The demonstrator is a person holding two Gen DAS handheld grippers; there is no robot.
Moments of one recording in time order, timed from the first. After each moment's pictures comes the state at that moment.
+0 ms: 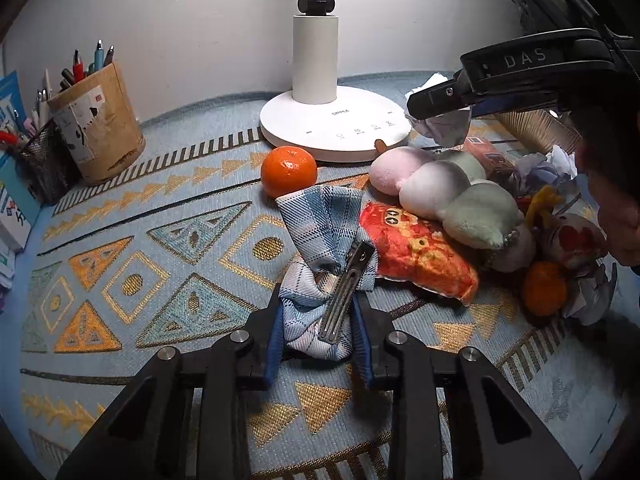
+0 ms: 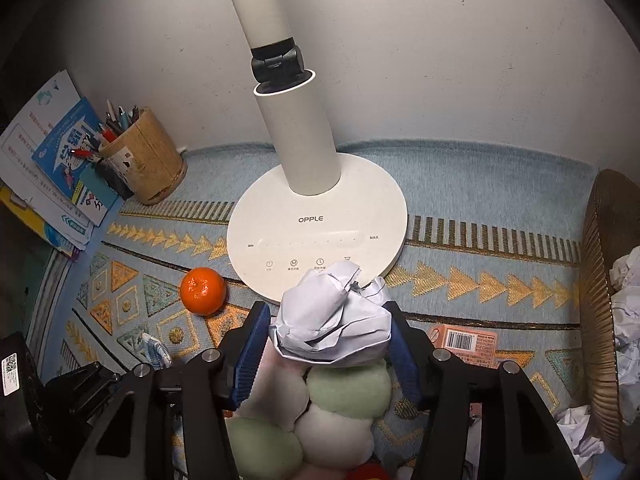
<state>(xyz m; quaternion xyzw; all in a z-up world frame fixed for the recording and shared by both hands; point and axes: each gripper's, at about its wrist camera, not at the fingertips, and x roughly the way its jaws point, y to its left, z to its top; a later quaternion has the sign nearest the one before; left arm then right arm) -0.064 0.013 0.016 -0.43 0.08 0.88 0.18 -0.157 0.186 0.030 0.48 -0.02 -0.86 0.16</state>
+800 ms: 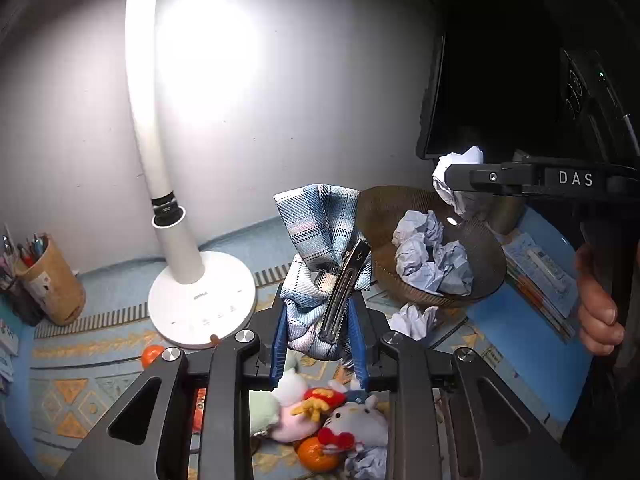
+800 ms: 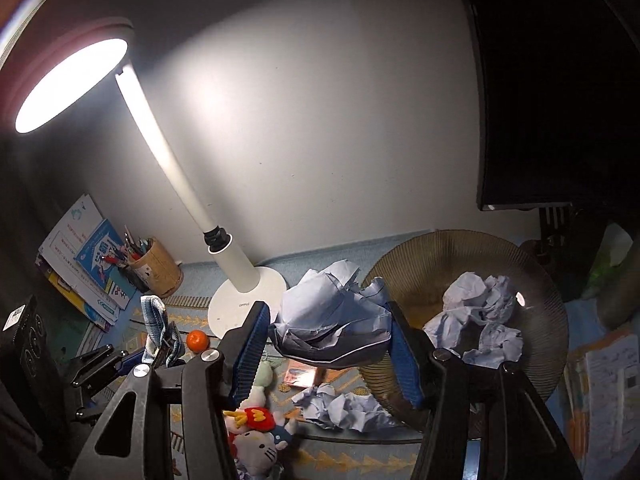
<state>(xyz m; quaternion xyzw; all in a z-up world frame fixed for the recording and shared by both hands) -0.064 0.171 0.161 -0.32 0.06 0.91 0.27 -0.068 0.374 0.171 0.35 -0.10 -0.92 0.10</state>
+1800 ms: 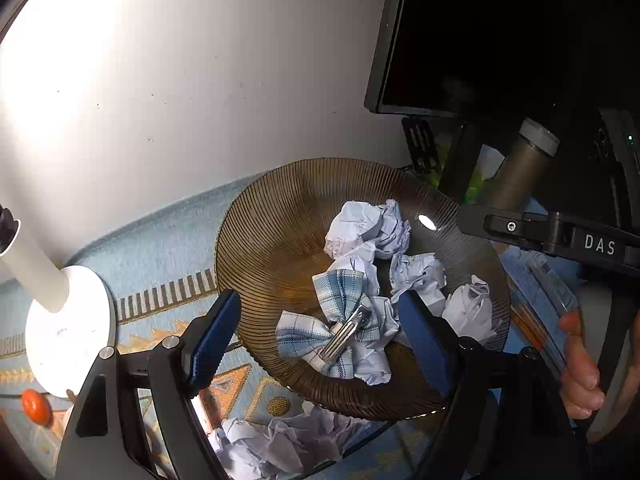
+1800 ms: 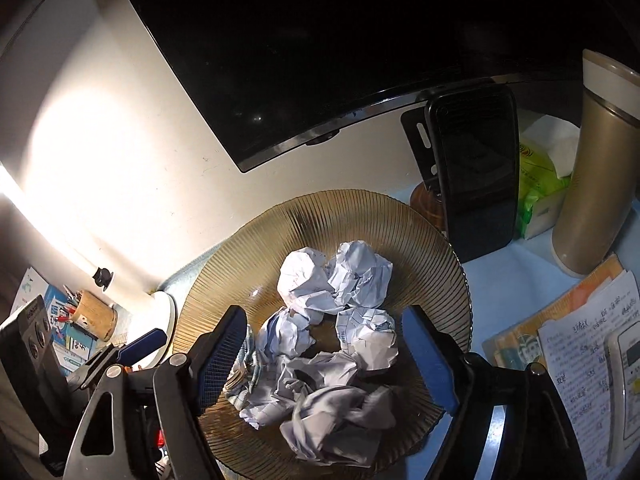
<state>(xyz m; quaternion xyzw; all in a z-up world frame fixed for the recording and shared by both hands) -0.123 0.306 0.103 -0.38 0.05 0.87 0.30 -0.101 0.529 0.082 0.39 -0.21 -0.90 0.03</state>
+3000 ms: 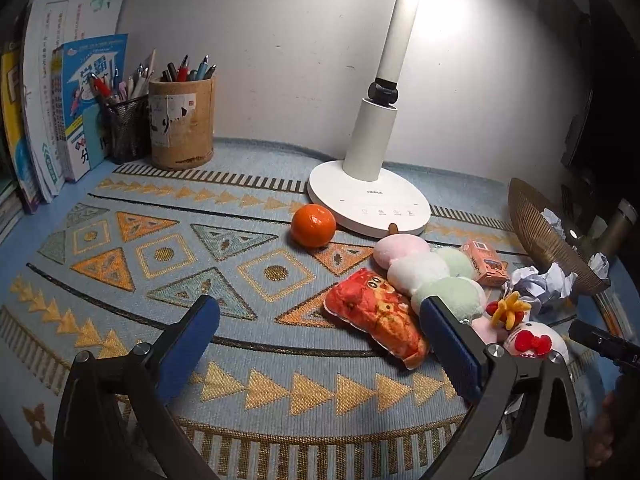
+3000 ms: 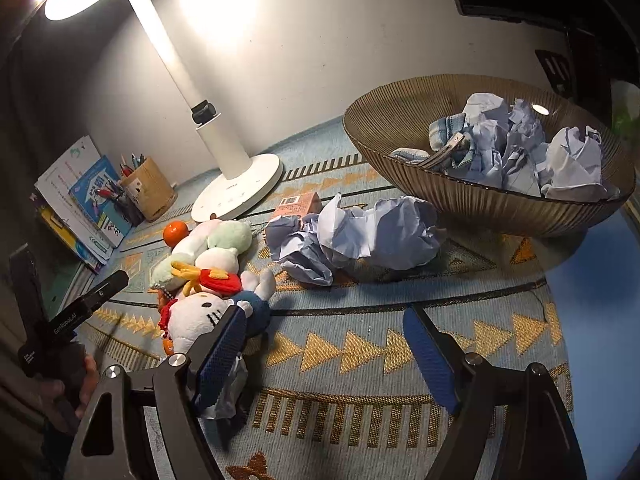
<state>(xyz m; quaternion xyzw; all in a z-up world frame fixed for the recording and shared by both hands) -0.030 0.015 0.040 -0.33 -0.07 0.94 0.06 -0.001 0.350 -0.003 0.39 -0.13 -0.90 0.14</state>
